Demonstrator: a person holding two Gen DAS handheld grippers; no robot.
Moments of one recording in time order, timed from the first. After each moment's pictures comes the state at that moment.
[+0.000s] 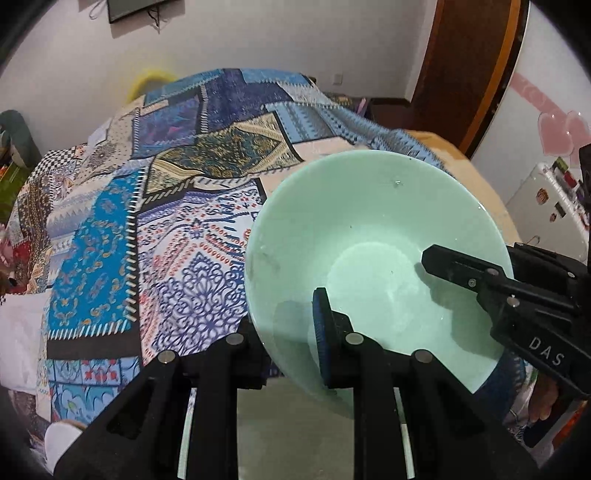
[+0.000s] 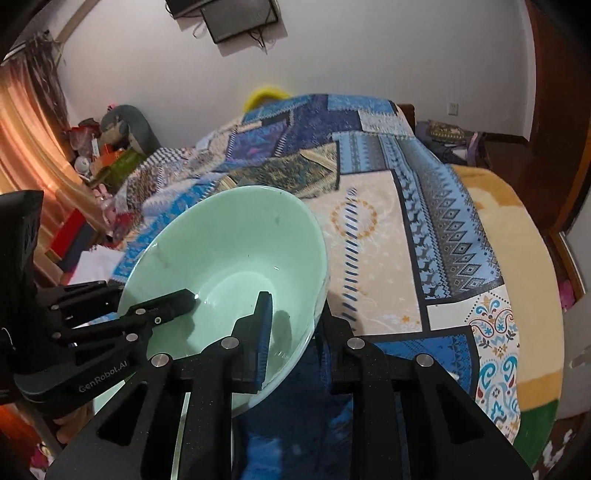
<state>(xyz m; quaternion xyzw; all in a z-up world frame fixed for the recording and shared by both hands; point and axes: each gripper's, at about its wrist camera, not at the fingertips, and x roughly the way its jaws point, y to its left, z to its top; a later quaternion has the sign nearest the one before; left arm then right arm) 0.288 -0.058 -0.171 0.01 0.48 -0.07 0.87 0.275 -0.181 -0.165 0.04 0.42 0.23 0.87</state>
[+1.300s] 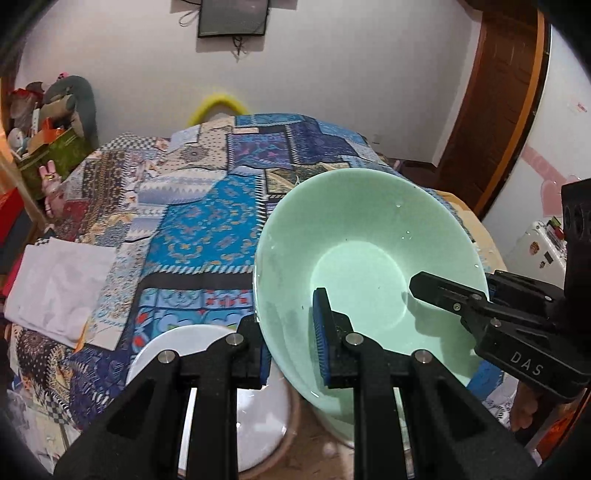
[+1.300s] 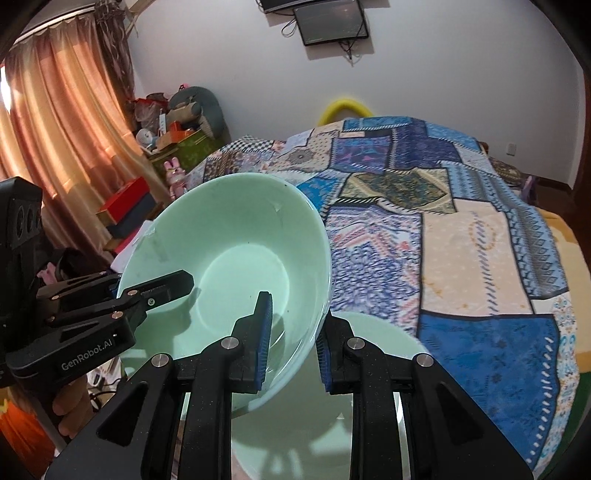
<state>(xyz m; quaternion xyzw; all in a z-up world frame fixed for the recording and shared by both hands) 0.137 0.084 -0.110 -0.06 0.39 0.00 0.92 0.189 -0.055 -0.142 0.00 0.38 0.33 0.86</state>
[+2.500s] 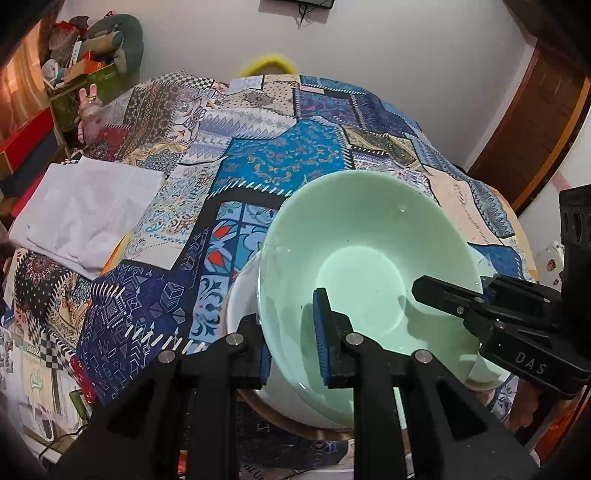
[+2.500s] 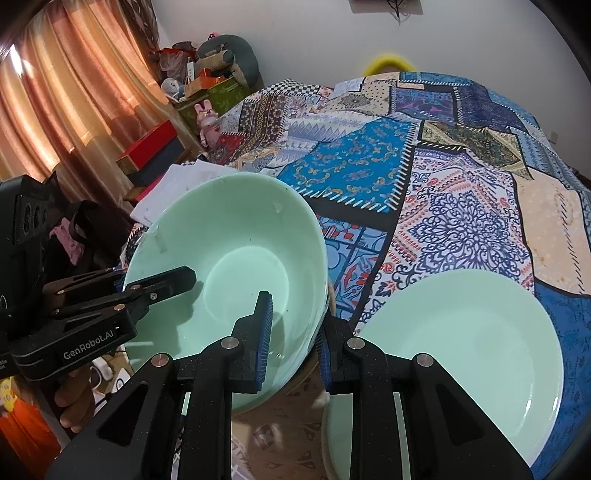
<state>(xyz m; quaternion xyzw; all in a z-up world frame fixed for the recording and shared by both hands) 0.085 0.184 -0.177 -0.14 0.44 0.05 0.89 0.155 0.040 -0.190 -0.04 0.45 0.37 0.81</state>
